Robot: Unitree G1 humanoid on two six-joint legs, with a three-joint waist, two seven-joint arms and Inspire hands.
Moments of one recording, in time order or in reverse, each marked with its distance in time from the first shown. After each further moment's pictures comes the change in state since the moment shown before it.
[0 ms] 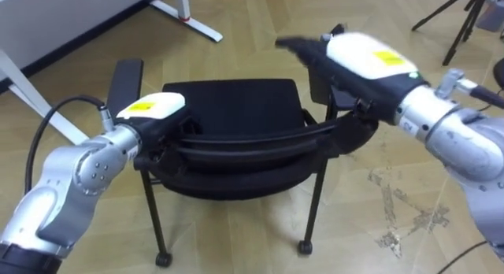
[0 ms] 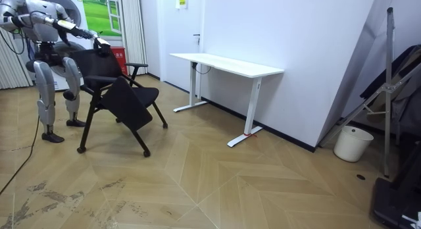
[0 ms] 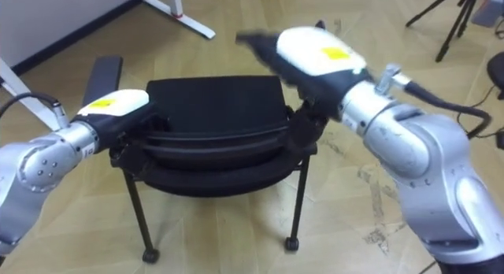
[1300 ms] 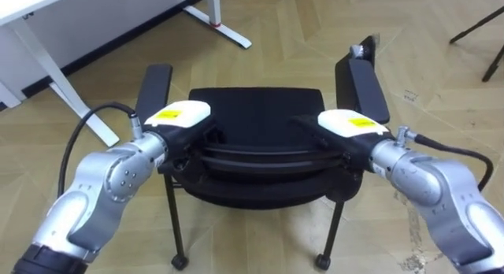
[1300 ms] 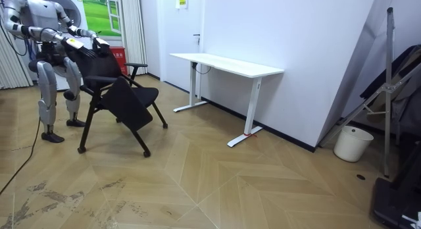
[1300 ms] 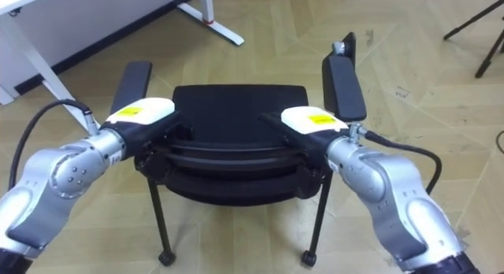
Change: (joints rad) left arm -0.008 -0.086 -0.081 0.004 0.048 0.022 0.025; right arm 0.059 0.100 0.111 0.387 -0.197 -0.047 -0.197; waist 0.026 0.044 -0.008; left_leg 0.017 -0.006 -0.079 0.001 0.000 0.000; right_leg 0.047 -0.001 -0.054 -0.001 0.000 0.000
